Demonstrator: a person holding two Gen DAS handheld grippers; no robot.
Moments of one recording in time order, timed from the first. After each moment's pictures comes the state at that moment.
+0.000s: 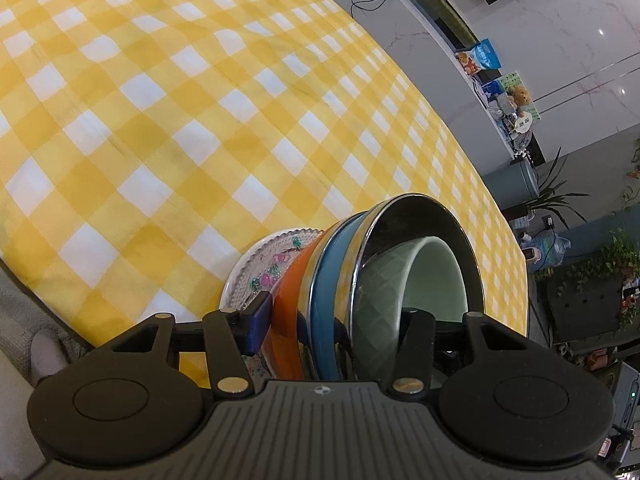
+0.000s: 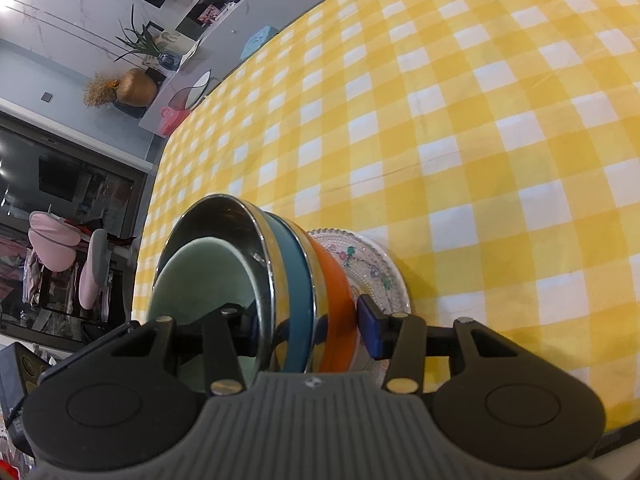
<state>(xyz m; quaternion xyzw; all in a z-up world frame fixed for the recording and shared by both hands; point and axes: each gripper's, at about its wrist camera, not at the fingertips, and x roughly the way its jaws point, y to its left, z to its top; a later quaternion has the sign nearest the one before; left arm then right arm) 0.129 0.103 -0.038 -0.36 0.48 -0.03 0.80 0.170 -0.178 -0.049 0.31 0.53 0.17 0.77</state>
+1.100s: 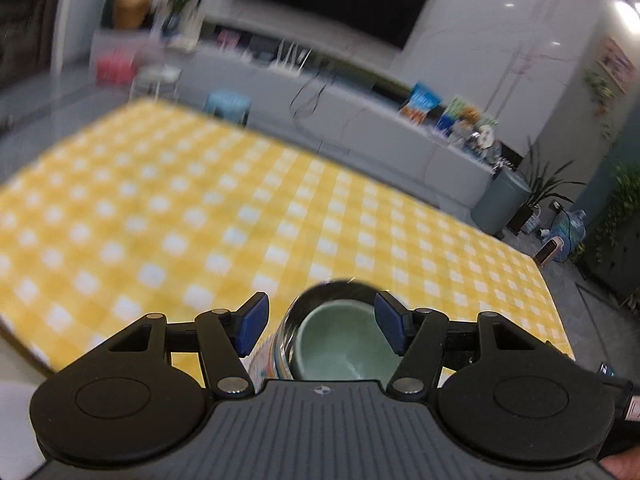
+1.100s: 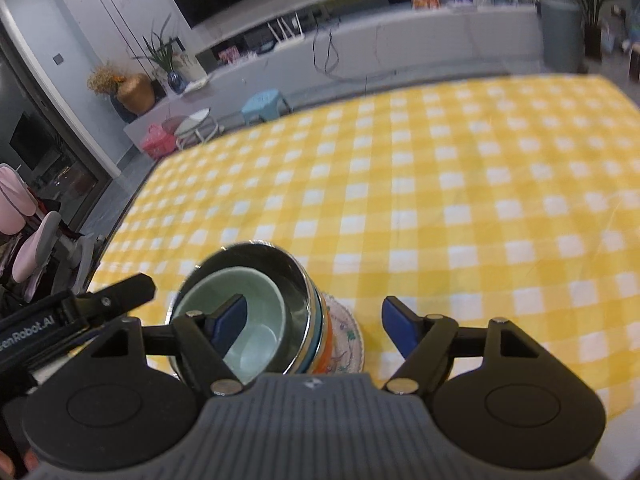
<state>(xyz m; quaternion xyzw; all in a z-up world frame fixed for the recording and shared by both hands) 0.068 0.061 0.077 -0.15 0.33 -0.03 0.93 0.116 -0.172 0.045 0.15 0.42 0.12 0.89</state>
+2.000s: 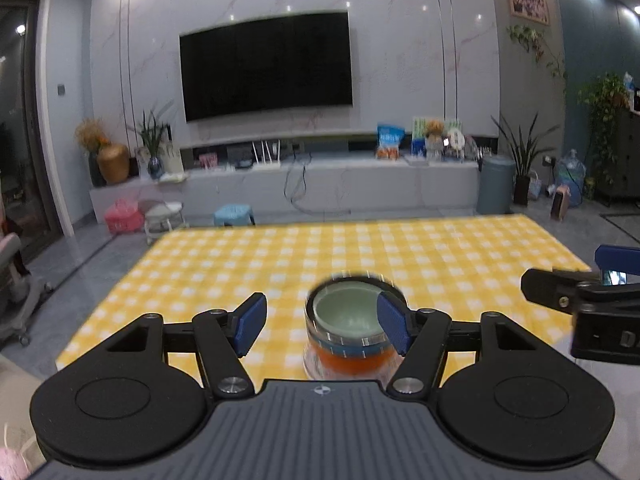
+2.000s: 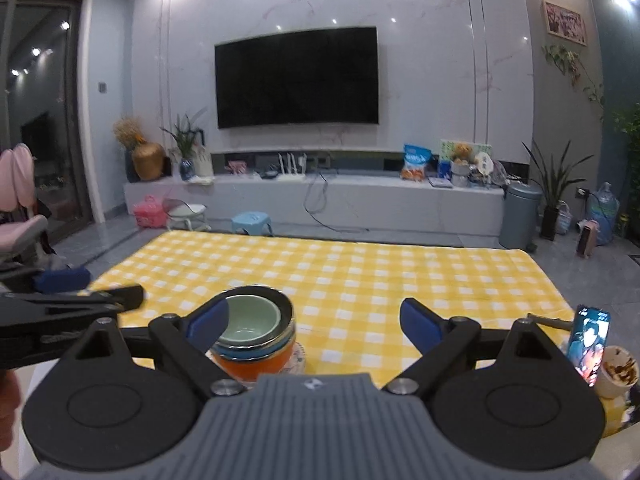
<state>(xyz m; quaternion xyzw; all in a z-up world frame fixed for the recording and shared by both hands) -0.065 0.001 0.116 0.04 0.23 -0.02 0.97 -0.099 -0.190 0.112 0.02 0.19 0.09 0.98</state>
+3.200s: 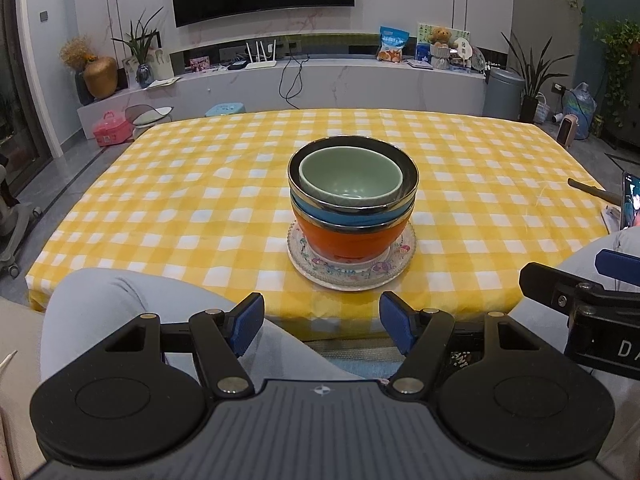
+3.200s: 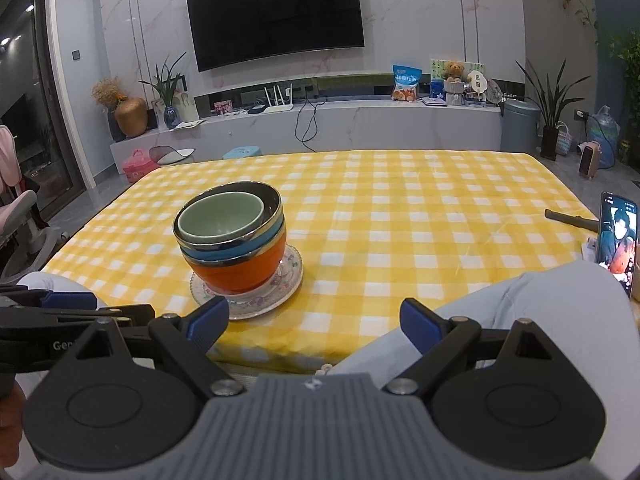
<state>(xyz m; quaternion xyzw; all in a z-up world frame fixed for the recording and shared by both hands) -0.050 0.004 0.038 0.03 0.37 -0.02 0.93 -0.071 -0.189 0.027 0.05 0.30 0.07 0.95</state>
